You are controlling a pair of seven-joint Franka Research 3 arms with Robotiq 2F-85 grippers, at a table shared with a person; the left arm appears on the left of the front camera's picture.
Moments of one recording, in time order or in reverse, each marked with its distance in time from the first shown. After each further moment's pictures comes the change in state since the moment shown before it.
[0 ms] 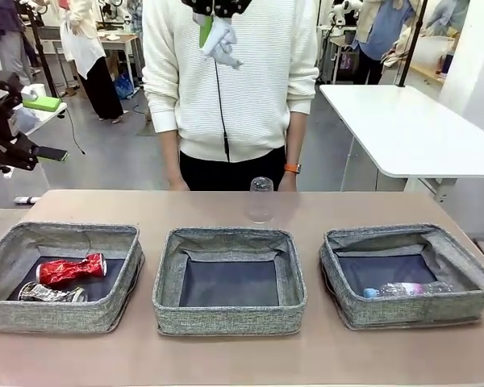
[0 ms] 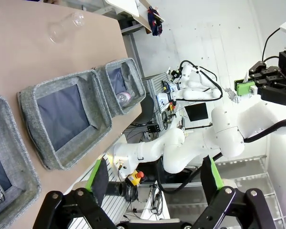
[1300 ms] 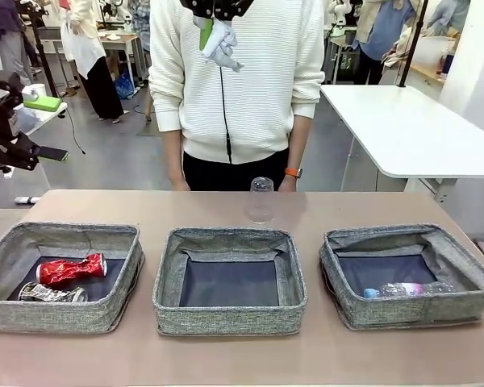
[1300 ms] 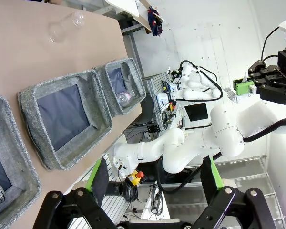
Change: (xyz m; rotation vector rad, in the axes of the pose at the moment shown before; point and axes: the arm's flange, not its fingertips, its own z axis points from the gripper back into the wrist) left arm 0.000 0.000 0.000 0.000 0.000 0.000; right arm 0.002 -0.002 0.000 0.002 0.005 0.003
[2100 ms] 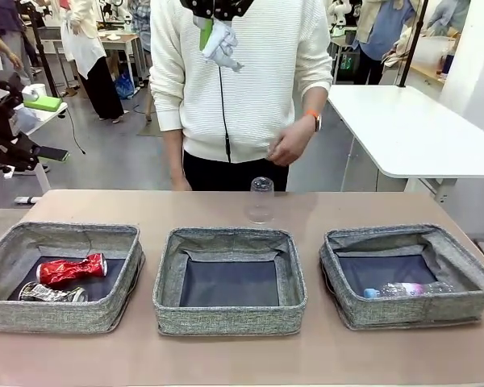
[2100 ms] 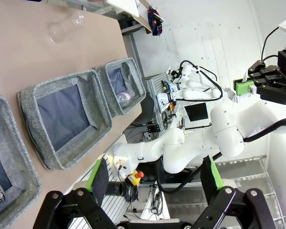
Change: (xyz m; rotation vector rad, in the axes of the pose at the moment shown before) left arm 0.000 0.000 0.000 0.000 0.000 0.000; right arm 0.000 0.000 0.000 0.000 0.000 0.000
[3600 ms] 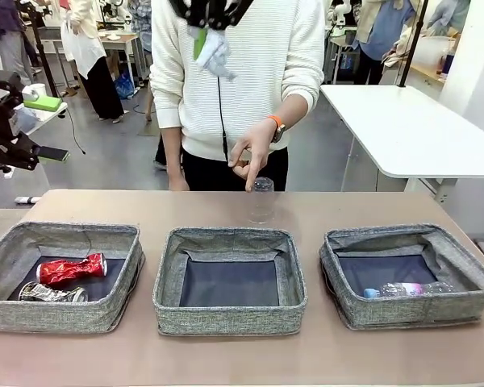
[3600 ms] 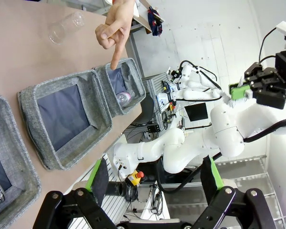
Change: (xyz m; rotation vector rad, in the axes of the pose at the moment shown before) left arm 0.000 0.000 0.000 0.000 0.000 0.000; right arm 0.004 0.017 -0.023 0.003 0.036 0.036
